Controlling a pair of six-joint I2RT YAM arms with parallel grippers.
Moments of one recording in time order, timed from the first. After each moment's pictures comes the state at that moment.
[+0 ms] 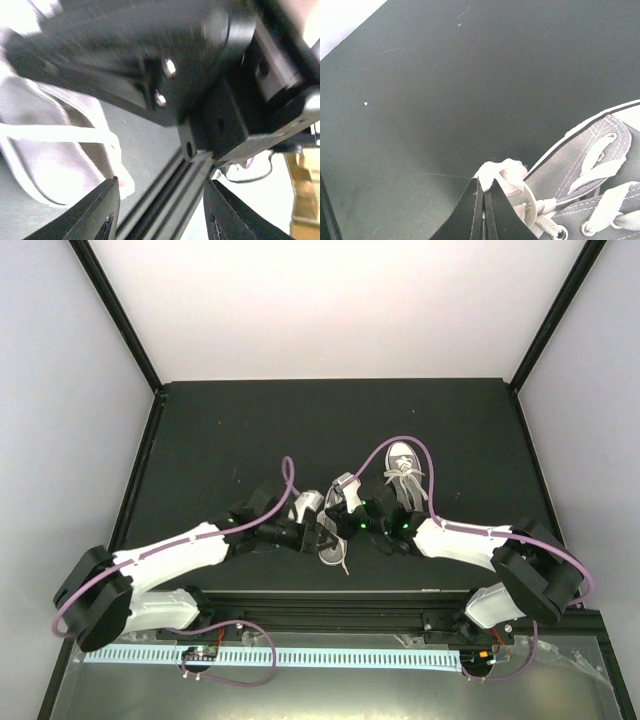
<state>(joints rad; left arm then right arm) -0.81 1.24 0.61 -0.08 0.57 -0.68 0.84 1.44 0.64 0.22 -0.17 0.29</state>
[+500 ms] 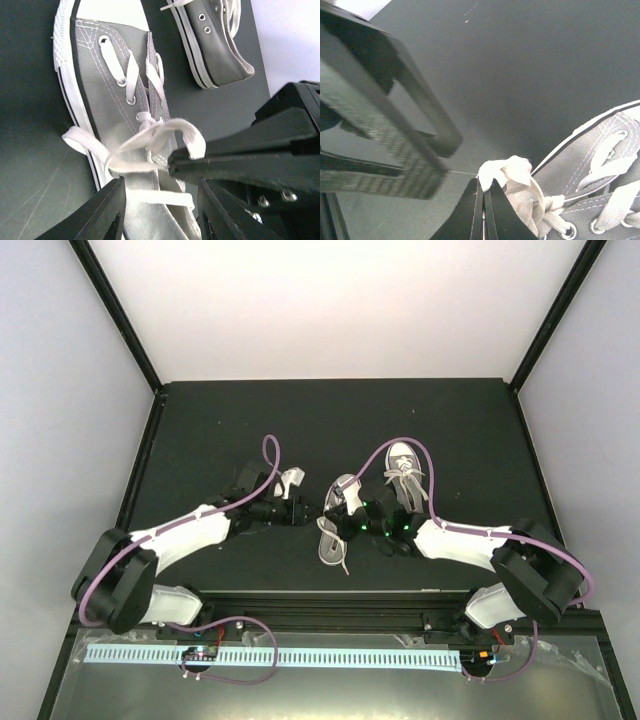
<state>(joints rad) -0.54 1.29 0.63 -0.08 0.58 -0.61 0.84 1.44 0.62 0.23 -0.19 0.29</state>
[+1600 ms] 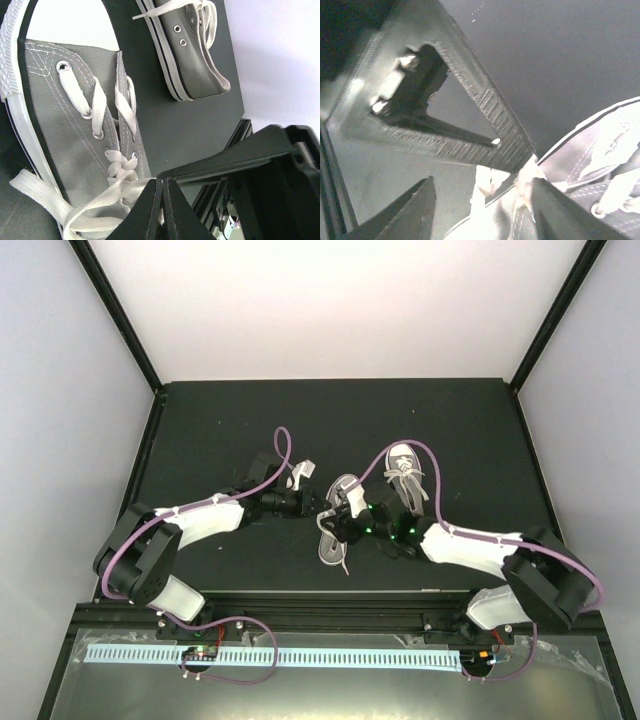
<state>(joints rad) -0.54 1.51 0.71 0.11 0.71 -0.70 0.84 1.41 0.60 0.23 -0.22 0.27</state>
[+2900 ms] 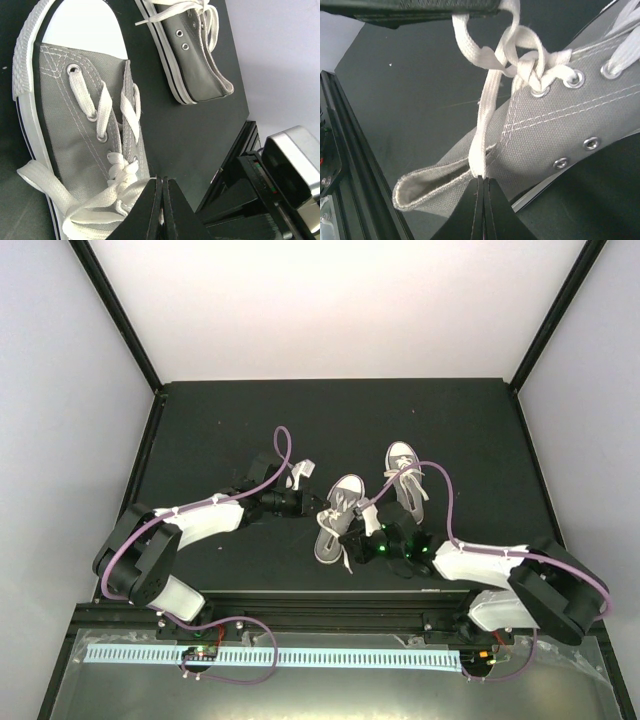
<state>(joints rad) -0.54 1.50 0.71 0.11 0.68 -0.67 0.84 1.31 0.38 0.31 -0.31 0.48</state>
